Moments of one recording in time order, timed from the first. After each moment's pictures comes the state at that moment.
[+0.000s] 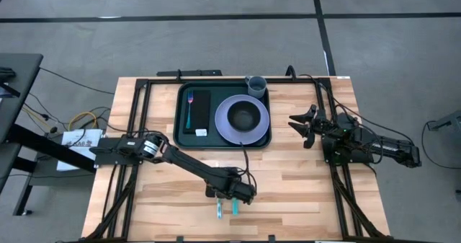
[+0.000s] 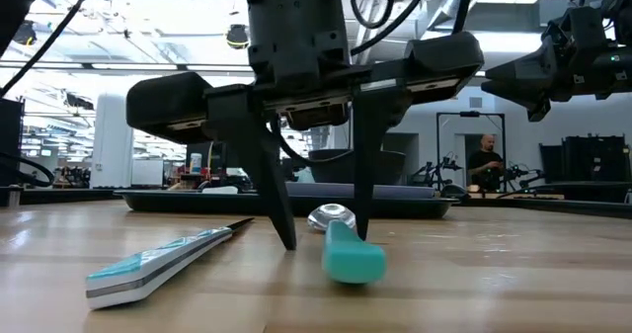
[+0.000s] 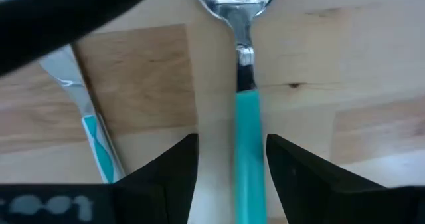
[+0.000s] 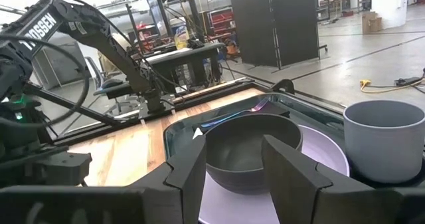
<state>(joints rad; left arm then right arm) -0.38 2.31 1.84 -0.87 0.00 -1.85 -0.25 0.01 0.02 -0.01 0.00 0.19</state>
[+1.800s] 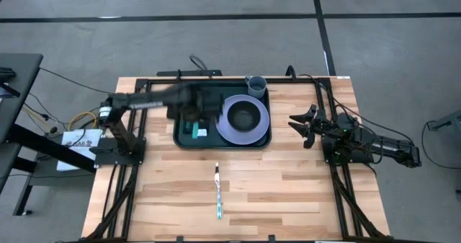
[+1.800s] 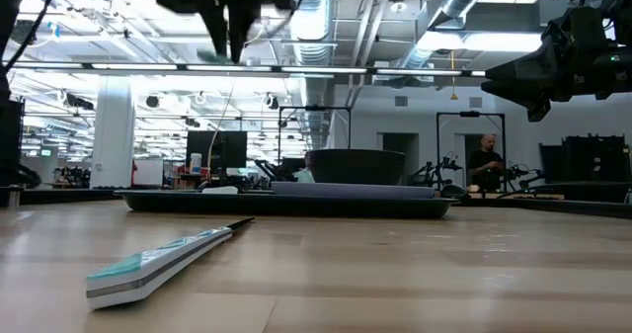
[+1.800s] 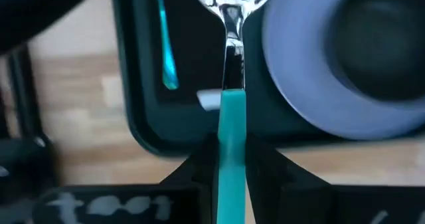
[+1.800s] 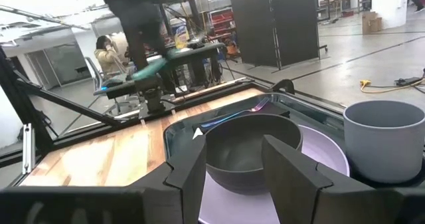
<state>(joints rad) 0.09 1.75 1.81 -1.56 -0.26 -1.38 -0.25 0.01 0.02 -0.01 0.00 0.19</state>
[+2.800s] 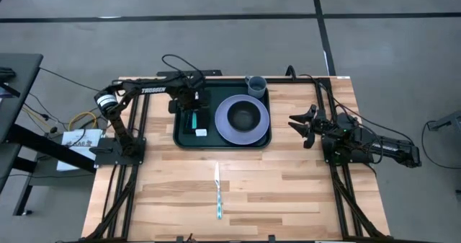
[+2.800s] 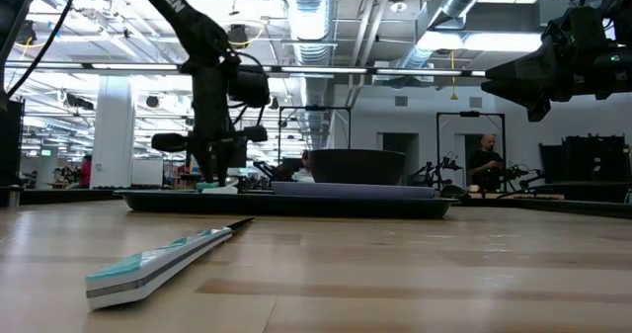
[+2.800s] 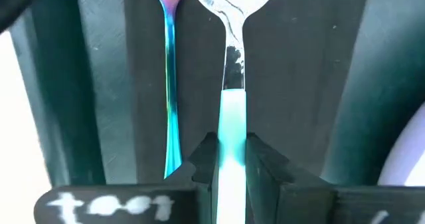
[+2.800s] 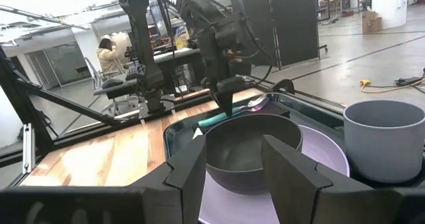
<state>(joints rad) 0.63 1.75 1.12 -0.78 0.09 -0.99 -0.25 0.01 0.02 -0.01 0.00 0.19</state>
